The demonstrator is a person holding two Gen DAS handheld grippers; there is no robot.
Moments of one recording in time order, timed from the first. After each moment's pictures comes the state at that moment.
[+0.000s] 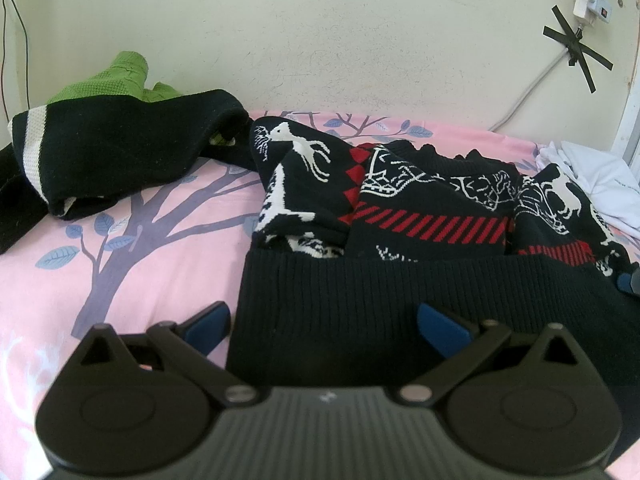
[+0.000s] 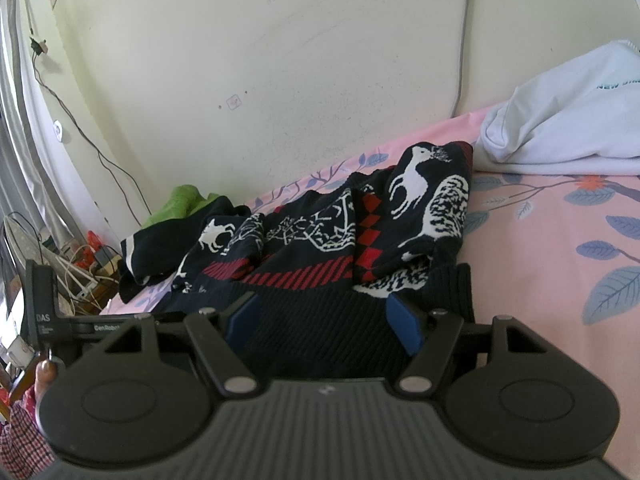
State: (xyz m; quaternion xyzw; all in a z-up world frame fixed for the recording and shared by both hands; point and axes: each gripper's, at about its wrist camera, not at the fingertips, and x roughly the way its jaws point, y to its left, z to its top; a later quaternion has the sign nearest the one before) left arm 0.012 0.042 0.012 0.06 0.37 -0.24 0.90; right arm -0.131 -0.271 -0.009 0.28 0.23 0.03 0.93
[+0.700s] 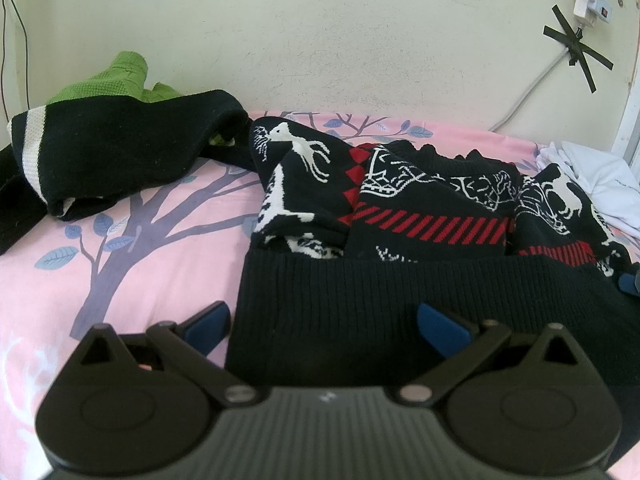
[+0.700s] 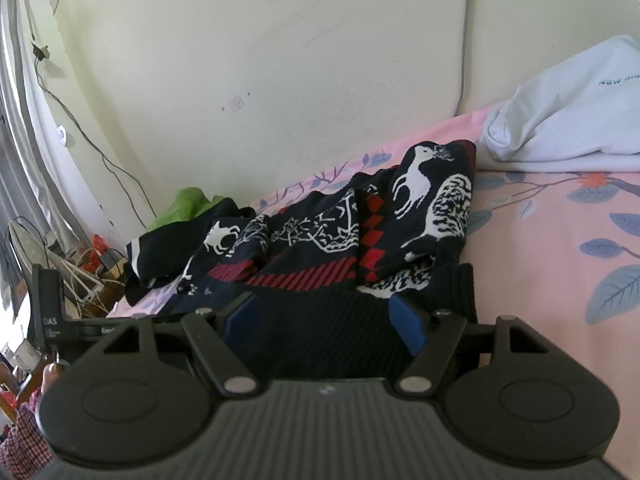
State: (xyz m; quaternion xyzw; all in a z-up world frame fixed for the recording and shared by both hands) left arm 0.012 0.042 0.013 0.06 0.37 -0.24 0.90; right arm -0.133 -0.272 -0.009 0.29 0.23 0.04 0.93
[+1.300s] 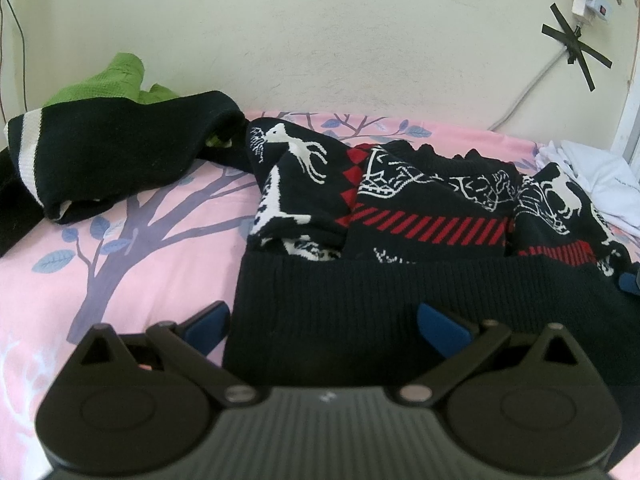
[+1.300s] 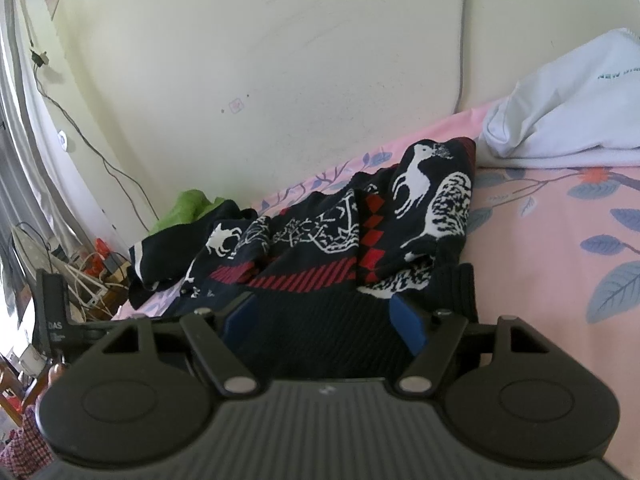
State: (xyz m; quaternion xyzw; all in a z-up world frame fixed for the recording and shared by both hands) left arm 0.013 0.039 0.012 0.06 0.36 -0.24 0.90; right arm -0.131 -0.276 -0.009 0.30 0.23 0.04 0.93
